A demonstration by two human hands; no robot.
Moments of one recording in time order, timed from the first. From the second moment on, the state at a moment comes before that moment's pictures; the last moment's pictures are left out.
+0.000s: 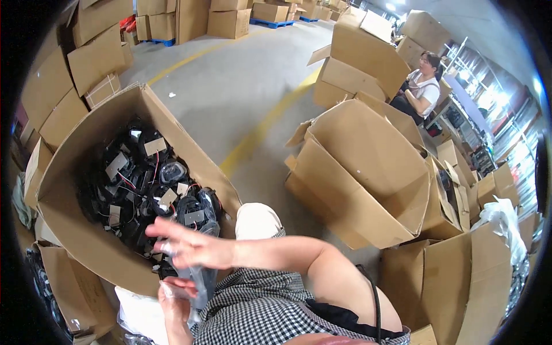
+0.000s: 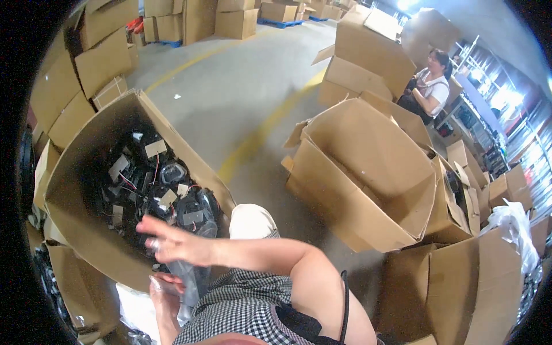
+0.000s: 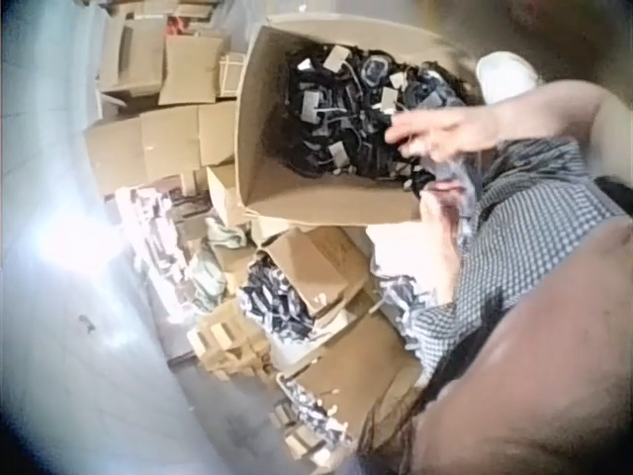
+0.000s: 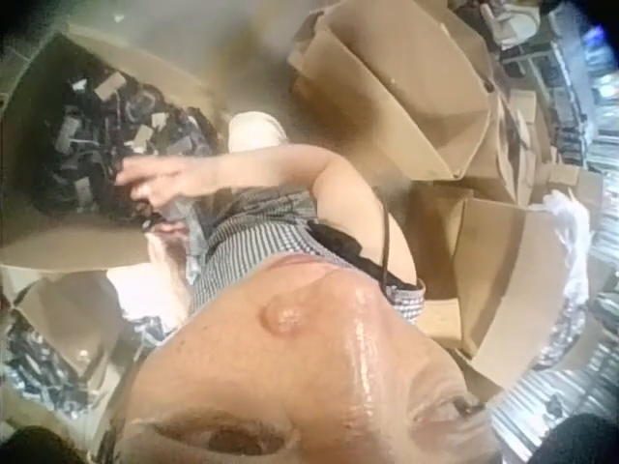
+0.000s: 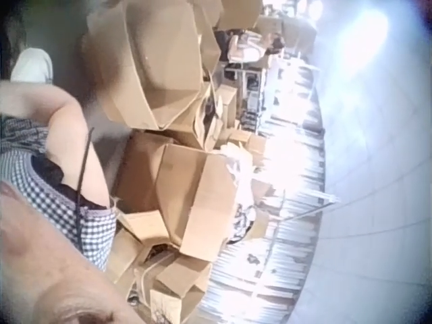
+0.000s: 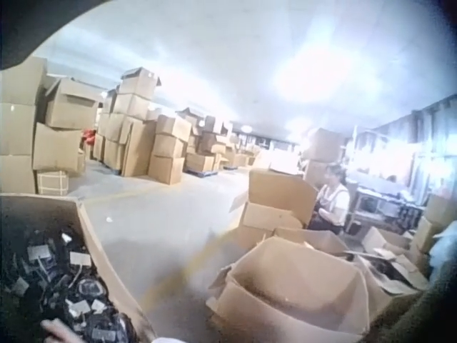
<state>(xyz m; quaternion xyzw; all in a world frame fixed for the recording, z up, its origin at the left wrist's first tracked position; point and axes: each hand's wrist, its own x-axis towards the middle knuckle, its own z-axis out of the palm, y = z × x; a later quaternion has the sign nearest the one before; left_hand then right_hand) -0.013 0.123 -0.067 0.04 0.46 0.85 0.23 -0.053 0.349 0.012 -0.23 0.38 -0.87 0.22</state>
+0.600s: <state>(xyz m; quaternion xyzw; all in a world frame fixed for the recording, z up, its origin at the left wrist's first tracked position) 0.038 0.134 -0.057 -0.17 0.25 0.92 0.24 -0.004 0.334 -0.050 -0.37 0.54 -0.72 0.24</state>
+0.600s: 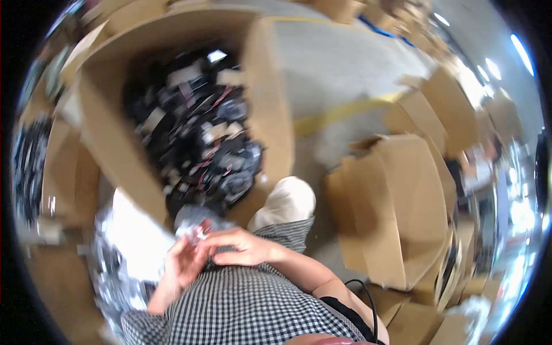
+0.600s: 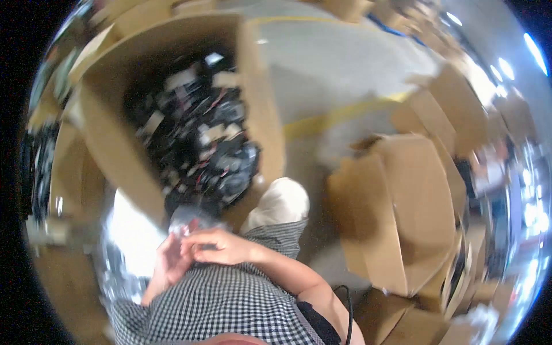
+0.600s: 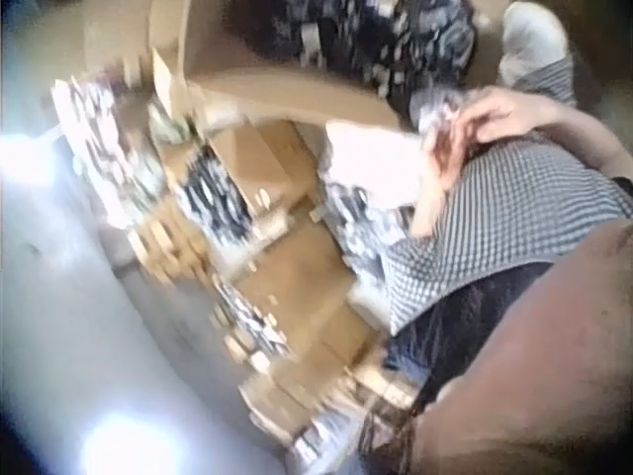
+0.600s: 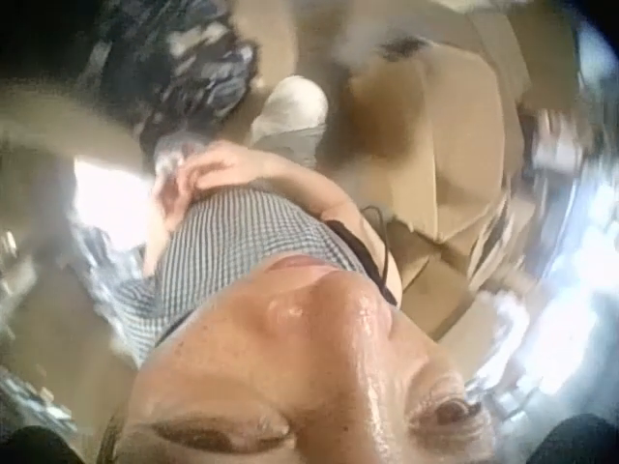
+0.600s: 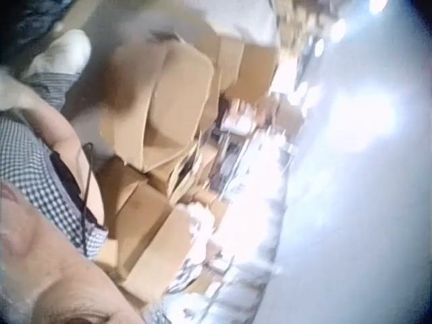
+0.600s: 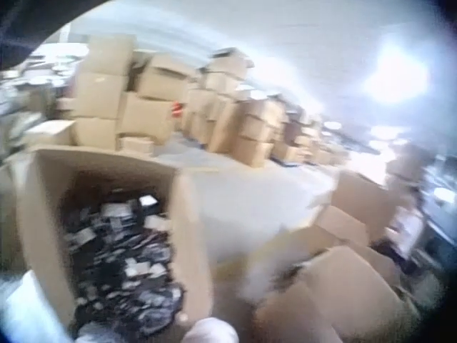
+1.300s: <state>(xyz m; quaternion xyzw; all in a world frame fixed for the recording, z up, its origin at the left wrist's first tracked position) 0.049 0.014 0.001 0.04 0.93 0.20 -0.31 -0.054 0.319 -0.002 -0.14 0.55 -0.82 0.02</state>
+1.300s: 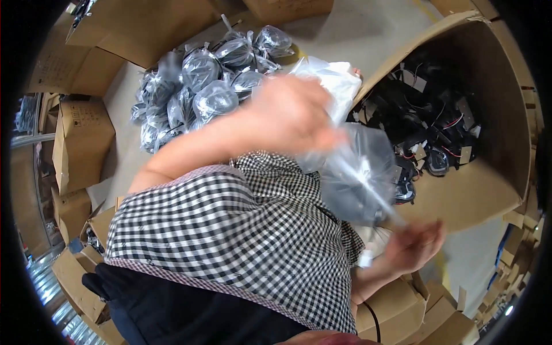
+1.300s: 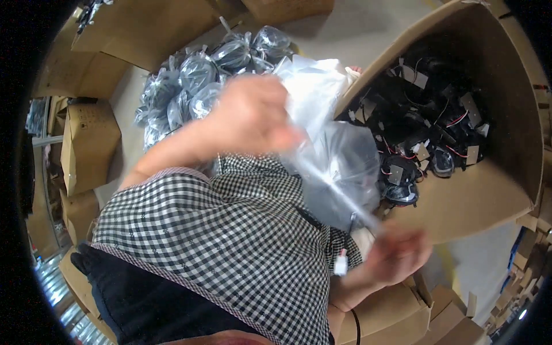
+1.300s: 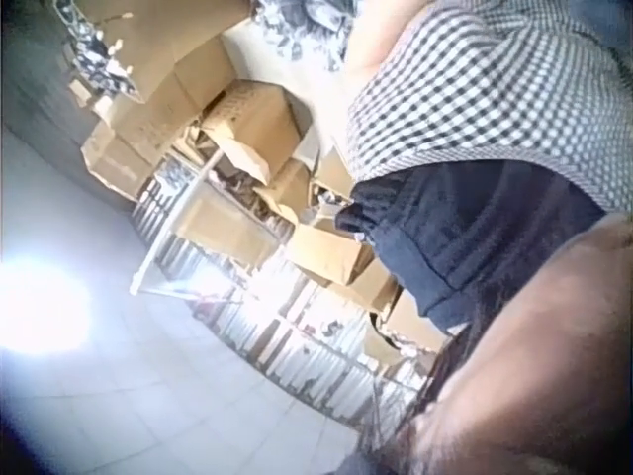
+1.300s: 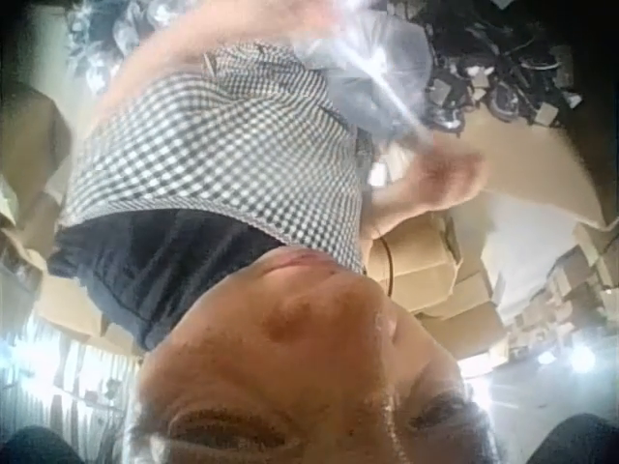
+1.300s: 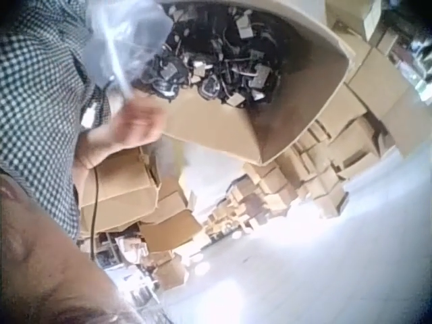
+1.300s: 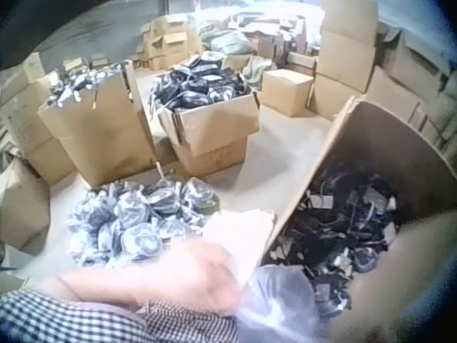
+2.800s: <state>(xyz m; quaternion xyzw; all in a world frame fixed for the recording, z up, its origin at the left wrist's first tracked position) 0.021 0.010 -0.048 -0.26 0.87 0.40 0.08 -0.067 0.227 -0.158 0.00 0.25 -0.94 0.25</state>
